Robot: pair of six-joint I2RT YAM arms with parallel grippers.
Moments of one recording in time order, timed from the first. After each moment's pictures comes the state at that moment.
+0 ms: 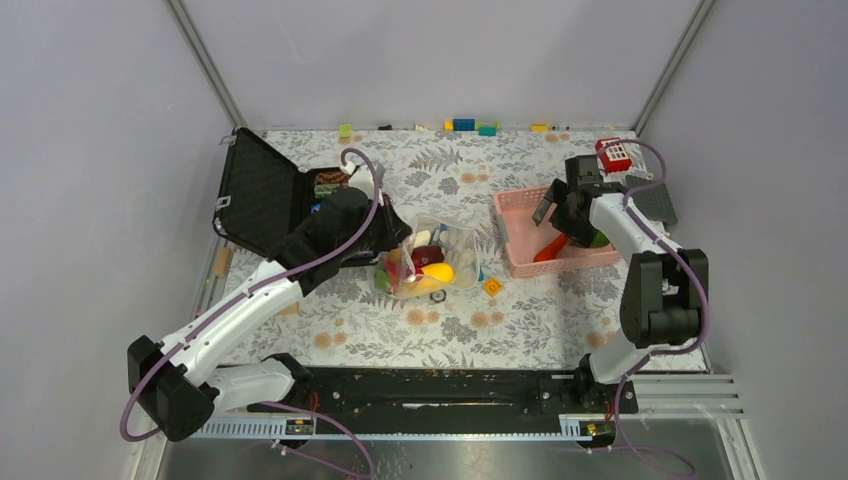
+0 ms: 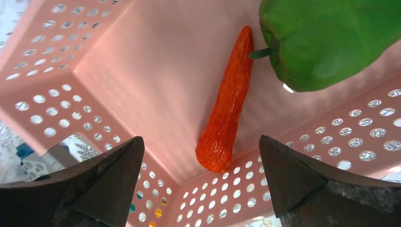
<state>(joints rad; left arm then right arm) -0.68 1.12 1.01 -0.36 -0.01 -0.59 0.08 1.60 1.15 -0.64 0.11 0.61</state>
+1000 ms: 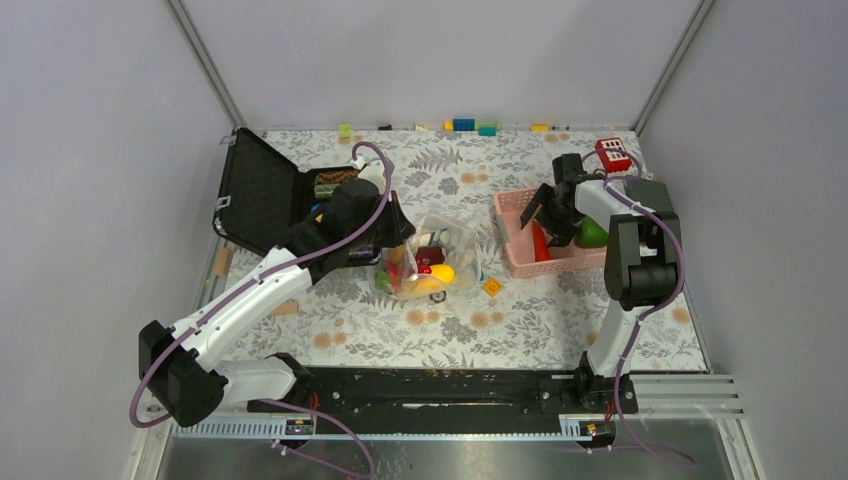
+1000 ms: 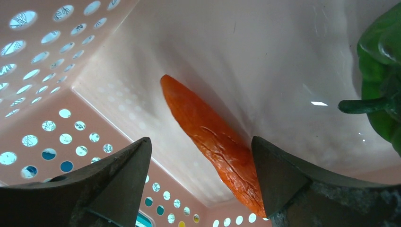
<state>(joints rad) -0.68 1.21 1.09 -0.43 0.00 -0.58 0.08 1.89 1.28 -0.63 -0.05 0.68</state>
